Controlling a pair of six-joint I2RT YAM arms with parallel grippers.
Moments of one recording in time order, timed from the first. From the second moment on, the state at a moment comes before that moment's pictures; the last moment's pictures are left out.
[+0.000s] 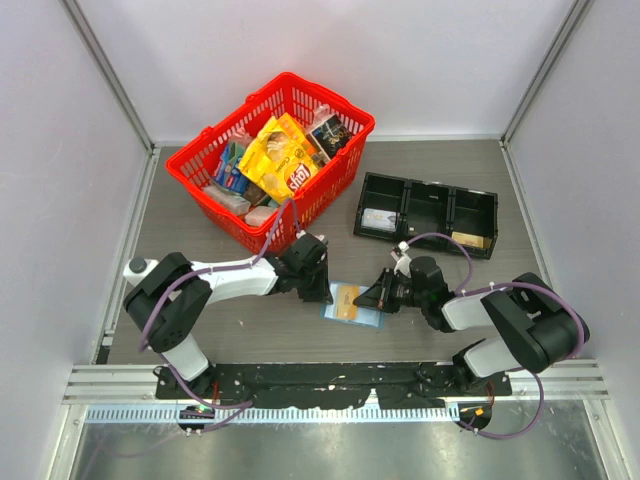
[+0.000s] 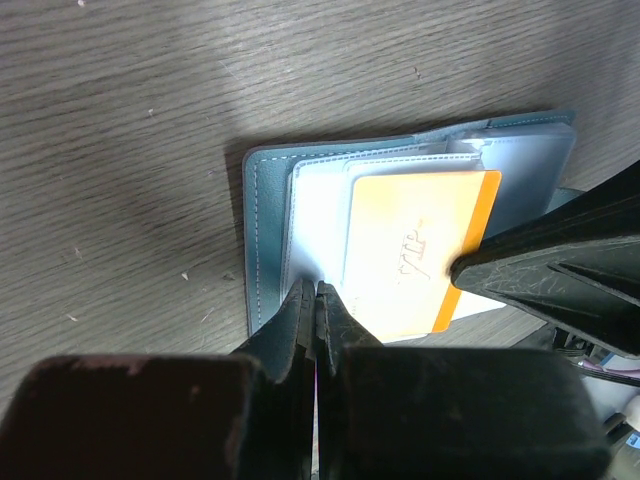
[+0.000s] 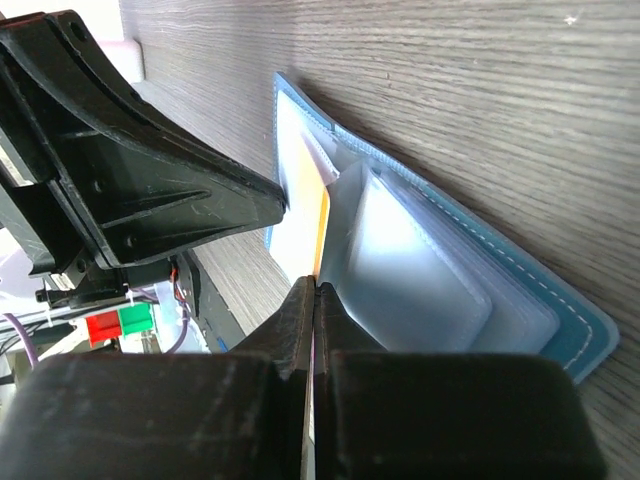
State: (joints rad) left arm -0.83 1.66 0.86 -0.19 0.15 -0.81; right arm 0.48 1.45 0.20 0.70 -0.57 0.93
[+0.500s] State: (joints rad) left arm -0.83 1.65 0.85 -0.17 0.18 -0.81; right arm 0.48 1.44 0.21 0.64 -0.58 0.91
